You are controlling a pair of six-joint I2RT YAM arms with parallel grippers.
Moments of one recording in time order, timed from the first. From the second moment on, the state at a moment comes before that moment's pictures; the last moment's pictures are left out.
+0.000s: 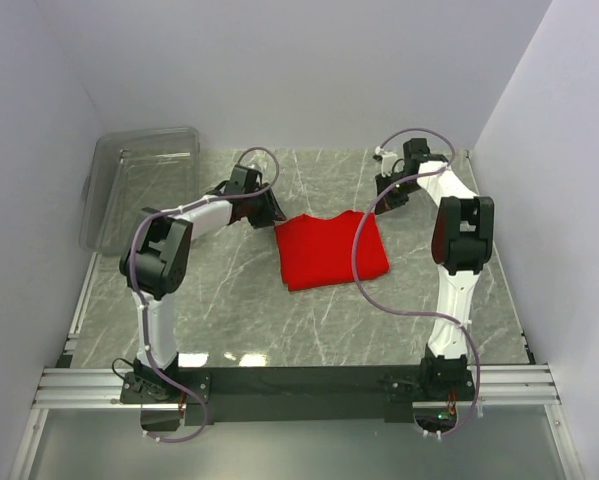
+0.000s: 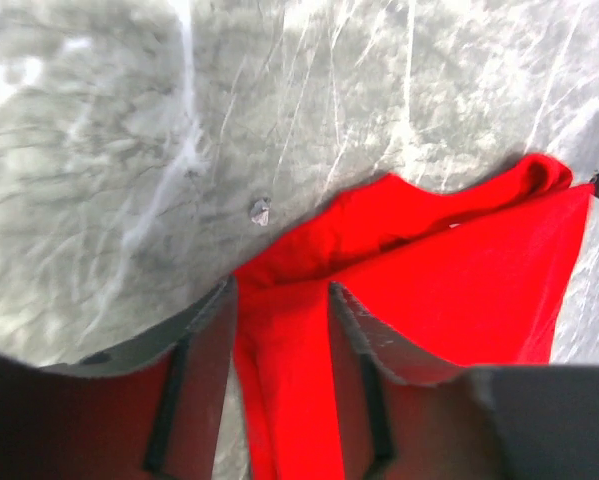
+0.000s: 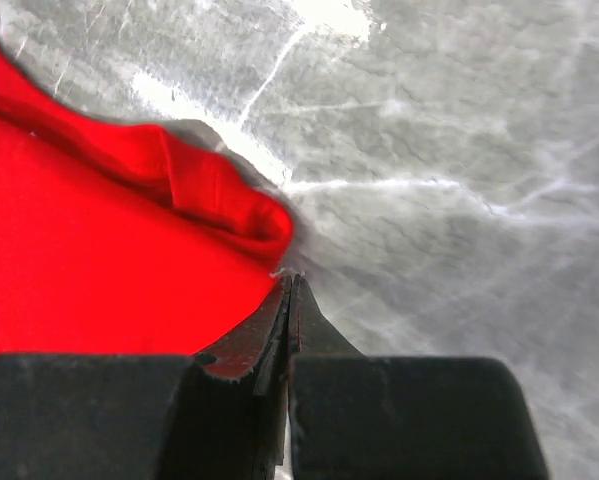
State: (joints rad) left arm -0.39 2.04 1.38 -0.16 0.22 -0.72; right arm 0.01 2.24 1.82 -0.79 -0.49 -0.33
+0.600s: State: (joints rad) left arm -0.49 1.61 0.96 0.03 0.43 -0.75; right arm 0.05 1.86 1.35 -0.95 -0.69 -0.66
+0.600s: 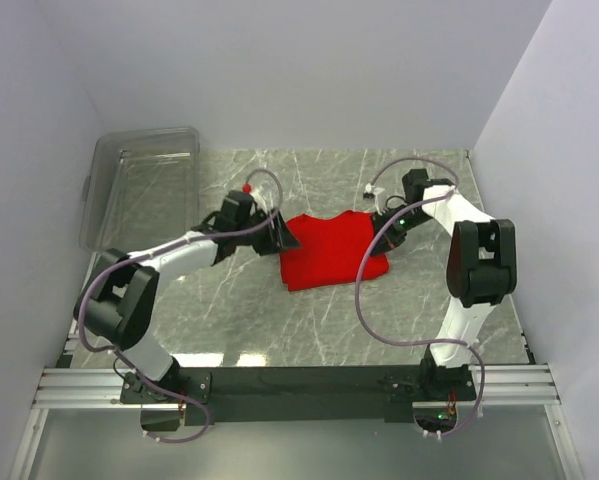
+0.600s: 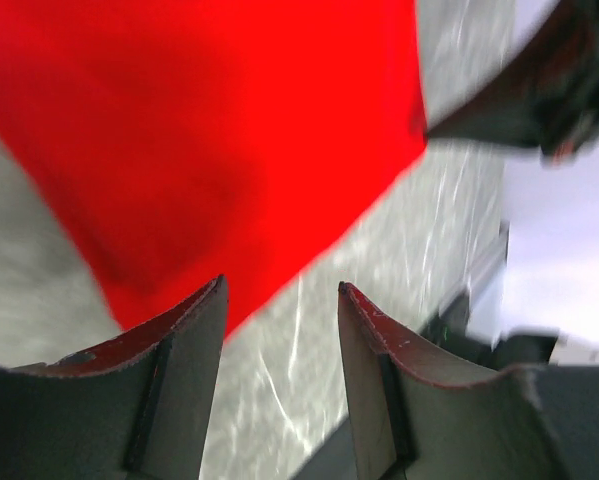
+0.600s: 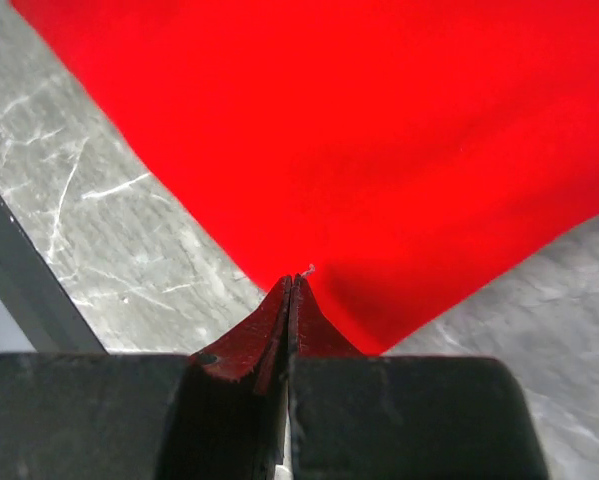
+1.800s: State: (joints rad) left arm -0.59 1.07 0.82 -0.14 0.02 -0.69; right arm -0.03 1.82 1.30 -0.77 -0.56 -0.28
